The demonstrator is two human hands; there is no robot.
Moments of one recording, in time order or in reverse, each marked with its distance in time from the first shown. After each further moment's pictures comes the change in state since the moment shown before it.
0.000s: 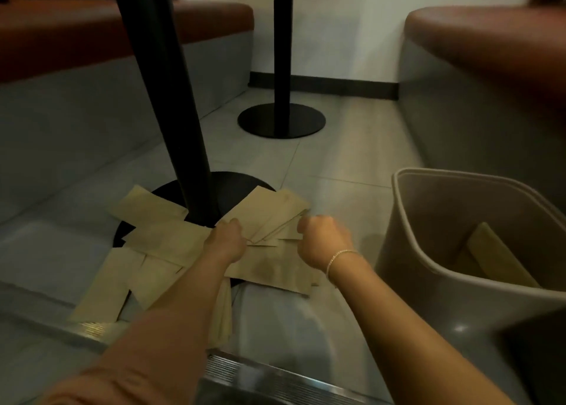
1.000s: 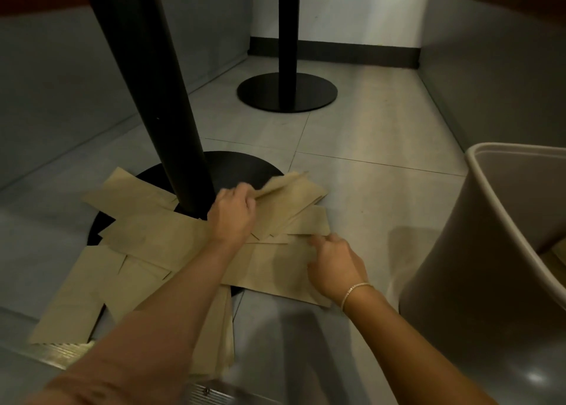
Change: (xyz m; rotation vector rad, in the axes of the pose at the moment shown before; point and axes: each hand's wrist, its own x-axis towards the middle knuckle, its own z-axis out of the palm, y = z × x) left_hand 0.068 -0.004 0.031 -0.148 0.546 0.233; right_hand 0.051 0.019 0.093 0.129 -0.015 0.075
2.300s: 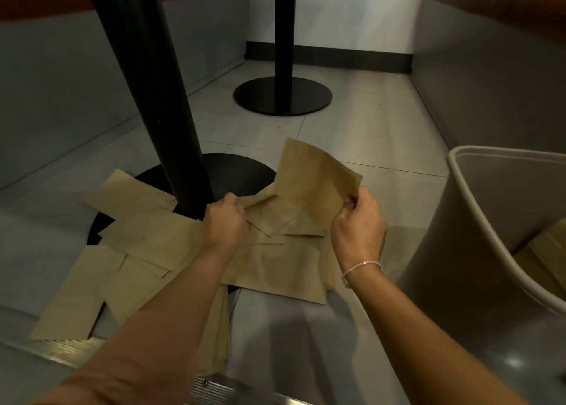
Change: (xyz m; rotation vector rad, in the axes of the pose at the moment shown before) left_hand -0.006 -0.006 0.001 -0.025 -0.092 -0.190; right_hand 0.001 -0.006 -0.042 0.541 0.669 0.210
